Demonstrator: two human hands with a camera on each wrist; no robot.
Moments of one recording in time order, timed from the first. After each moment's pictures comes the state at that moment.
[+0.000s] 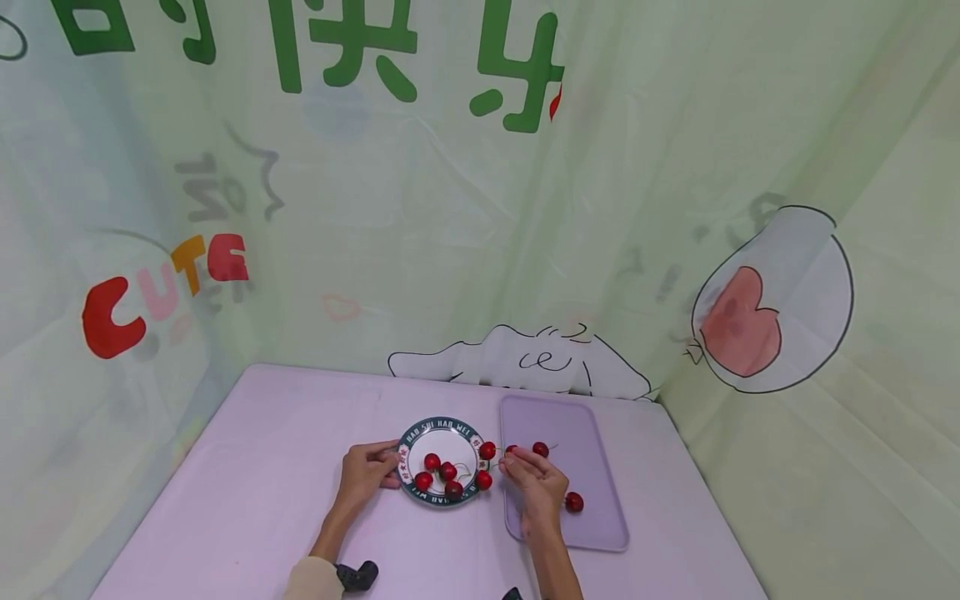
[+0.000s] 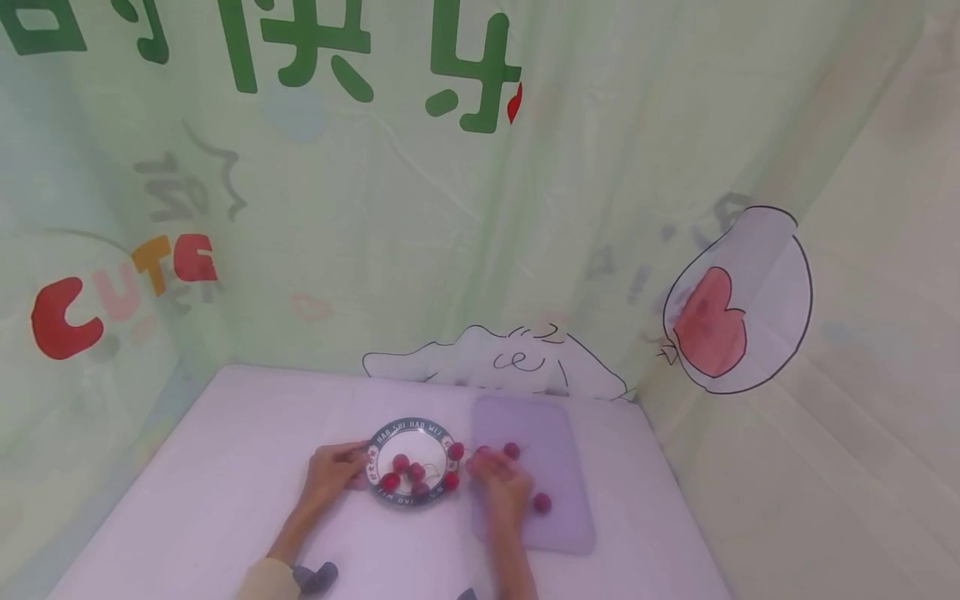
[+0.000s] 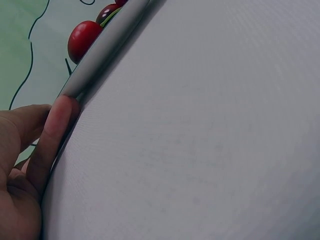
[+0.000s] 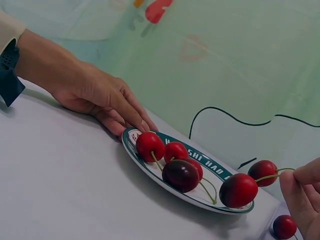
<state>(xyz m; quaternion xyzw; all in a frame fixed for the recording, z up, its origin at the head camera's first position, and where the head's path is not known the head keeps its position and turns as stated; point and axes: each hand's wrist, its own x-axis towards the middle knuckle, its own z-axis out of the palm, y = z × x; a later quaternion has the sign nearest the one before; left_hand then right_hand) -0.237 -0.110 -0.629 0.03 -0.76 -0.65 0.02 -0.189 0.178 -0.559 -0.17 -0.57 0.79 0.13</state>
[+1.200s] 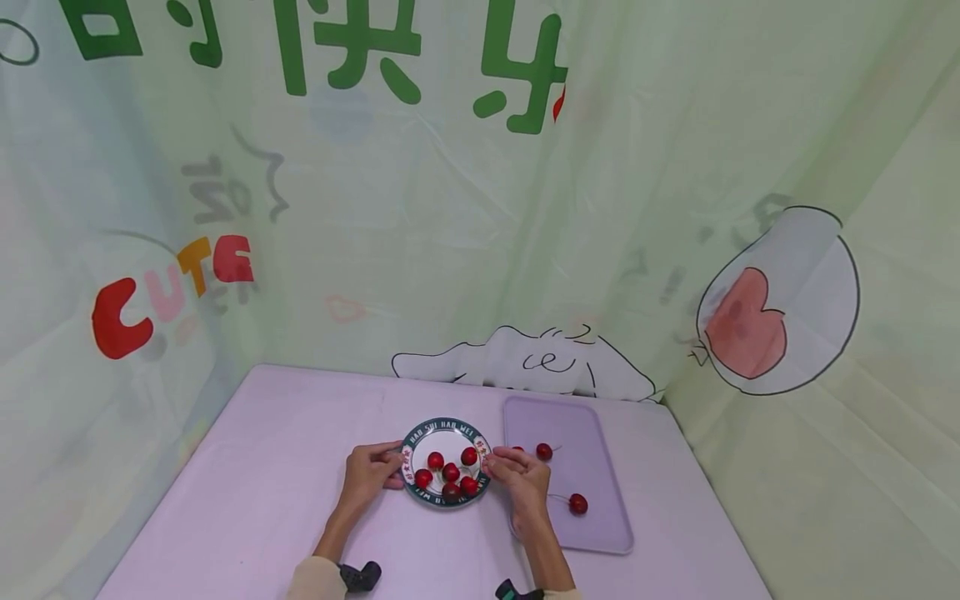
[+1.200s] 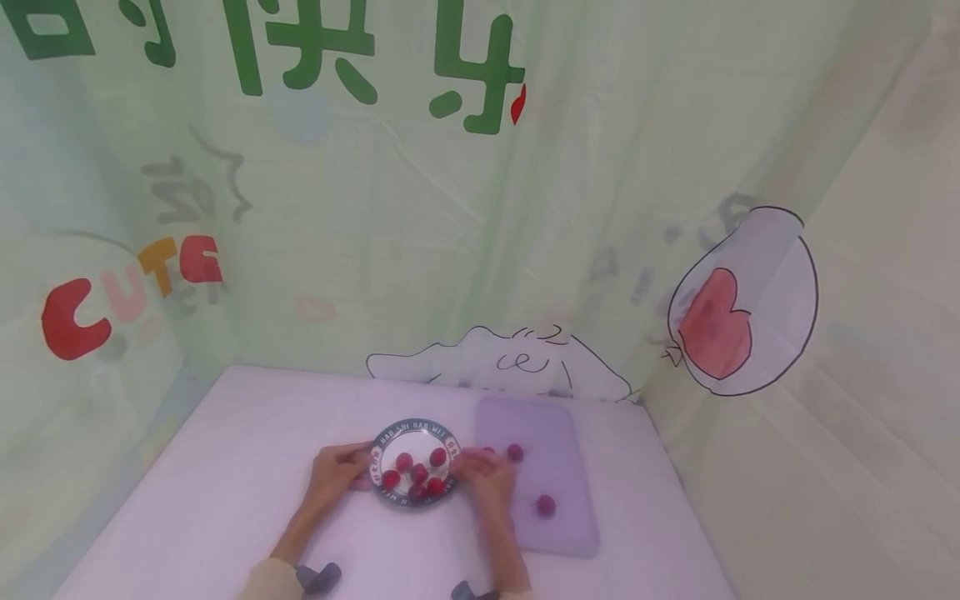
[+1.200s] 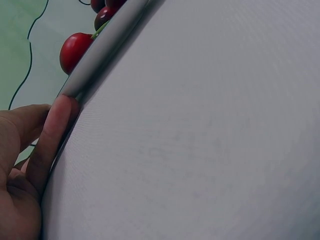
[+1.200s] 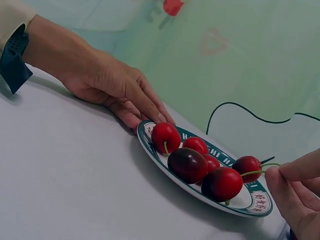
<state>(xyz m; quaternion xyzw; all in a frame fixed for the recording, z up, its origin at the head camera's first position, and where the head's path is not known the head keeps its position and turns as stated) -0.235 -0.111 -0.627 0.01 -0.75 -0.66 0.01 -0.205 0.165 -0.571 -0.14 -0.63 0.76 0.05</state>
